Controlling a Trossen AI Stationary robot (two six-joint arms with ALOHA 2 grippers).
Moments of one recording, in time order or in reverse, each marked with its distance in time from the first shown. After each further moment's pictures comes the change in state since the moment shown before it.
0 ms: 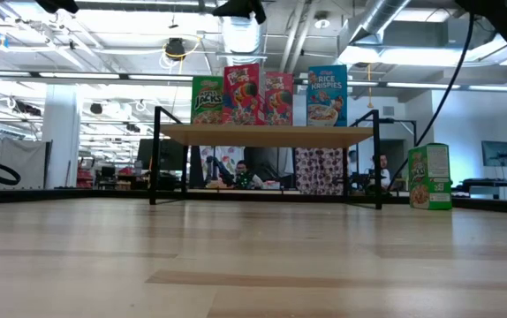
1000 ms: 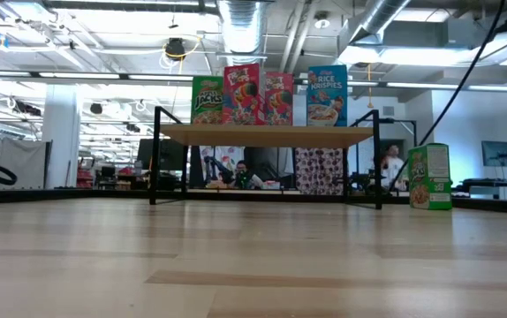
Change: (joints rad) left arm 0.150 0.023 0.000 0.556 -0.281 0.710; right arm 0.027 -0.206 0.000 -0.172 0.010 -0.177
